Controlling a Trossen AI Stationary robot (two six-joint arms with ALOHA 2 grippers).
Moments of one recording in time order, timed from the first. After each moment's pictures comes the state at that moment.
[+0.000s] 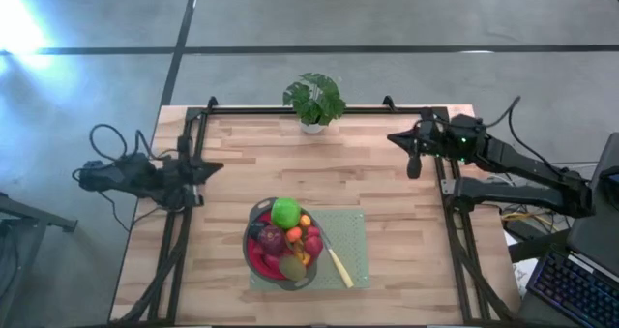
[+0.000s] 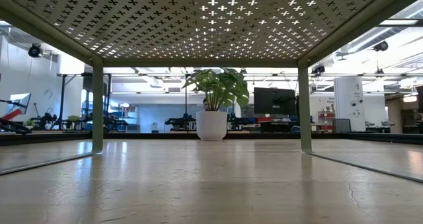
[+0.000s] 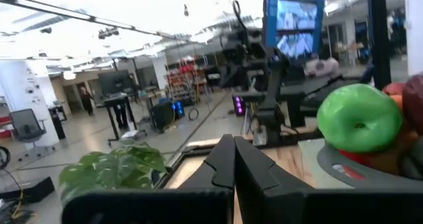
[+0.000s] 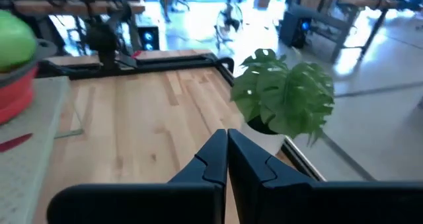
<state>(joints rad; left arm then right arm) -0.22 0.06 0.31 -0.11 -0.40 0.28 -0.37 0.64 0.67 -0.28 -0.04 -0.06</state>
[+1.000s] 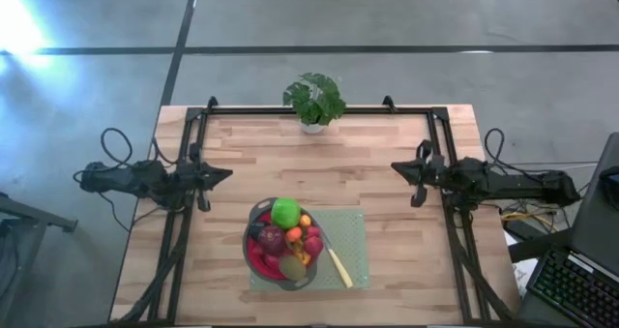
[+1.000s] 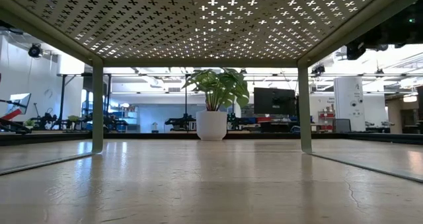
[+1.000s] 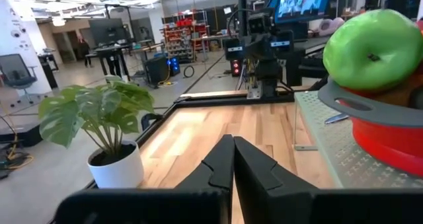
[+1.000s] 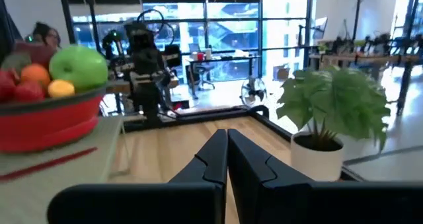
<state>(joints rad) -0.22 0.01 0.24 -0.24 -0.43 0.13 -0.04 0.22 0.08 0.24 0.21 0.07</state>
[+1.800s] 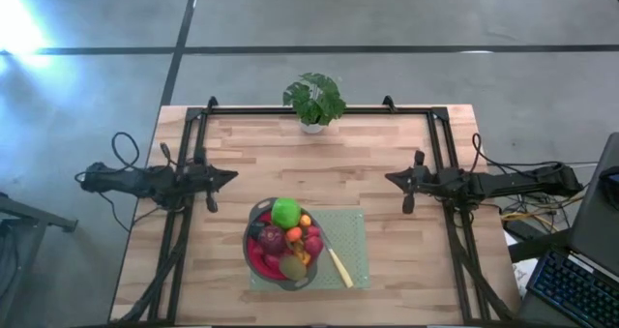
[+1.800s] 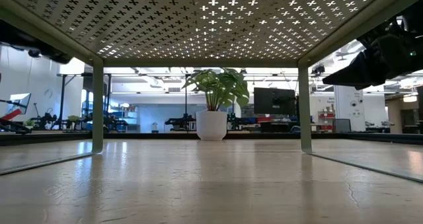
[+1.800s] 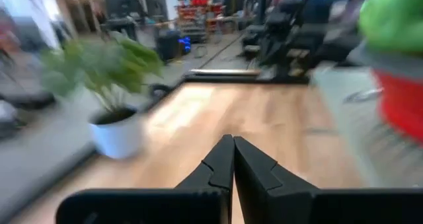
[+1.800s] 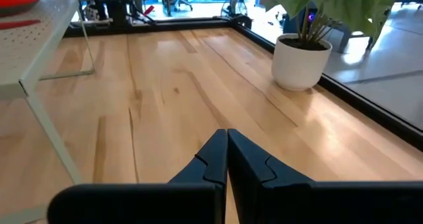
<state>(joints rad) -0.22 0.02 0.15 -0.23 -0.51 0.06 0.05 0.31 0.01 0.06 0.37 0.09</state>
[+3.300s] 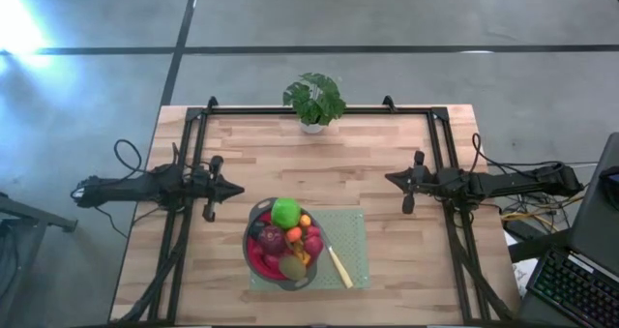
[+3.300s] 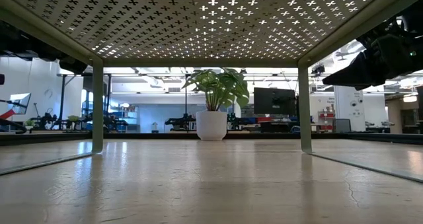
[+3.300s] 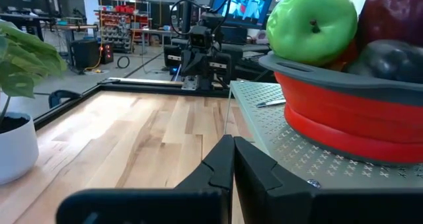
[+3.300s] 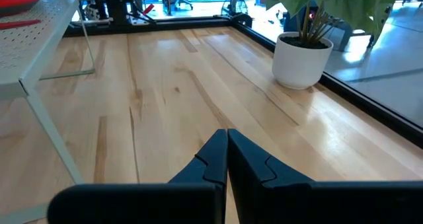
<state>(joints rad) -0.01 0.03 0.03 -0.06 0.02 -0.07 0.05 0.32 0.01 0.06 0.37 0.10</state>
